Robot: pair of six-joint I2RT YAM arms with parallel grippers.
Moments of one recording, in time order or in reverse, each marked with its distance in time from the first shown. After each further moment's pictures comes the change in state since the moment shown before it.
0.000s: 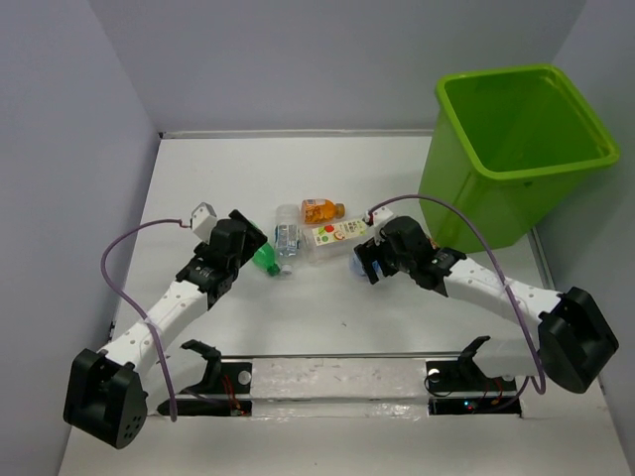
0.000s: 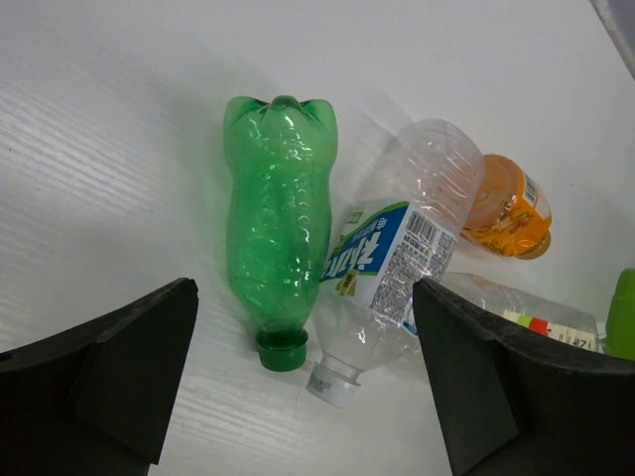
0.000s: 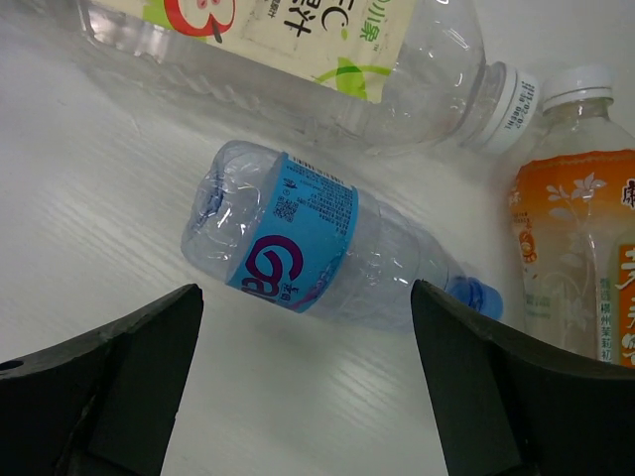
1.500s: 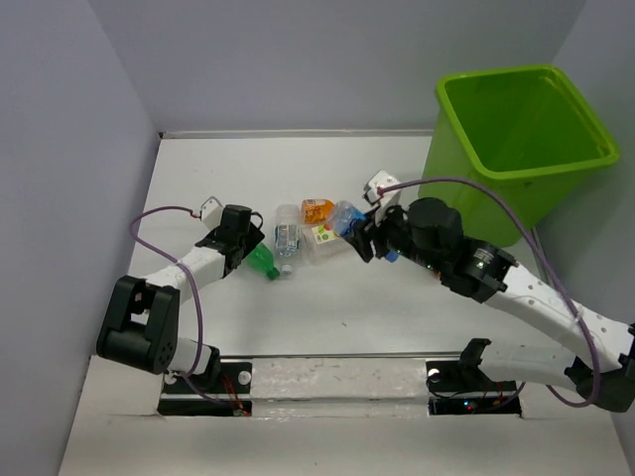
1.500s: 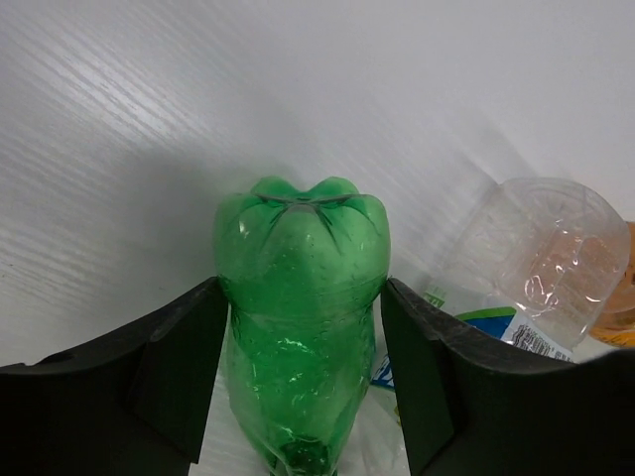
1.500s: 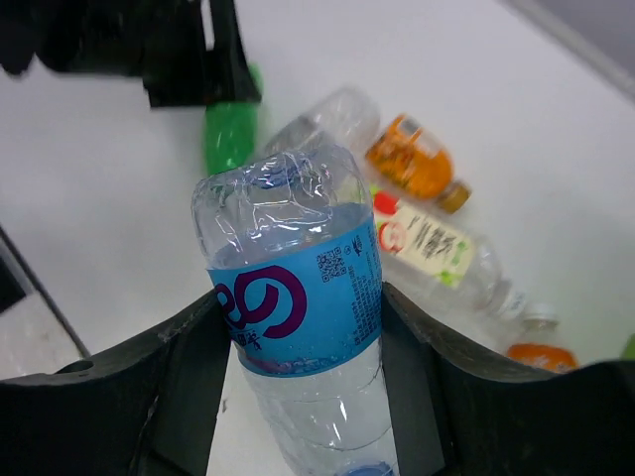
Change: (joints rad) left arm 0.128 0.419 0.081 0.153 0.080 0.048; right arm 0.232 -0.178 0.316 -0.159 -0.023 -0.065
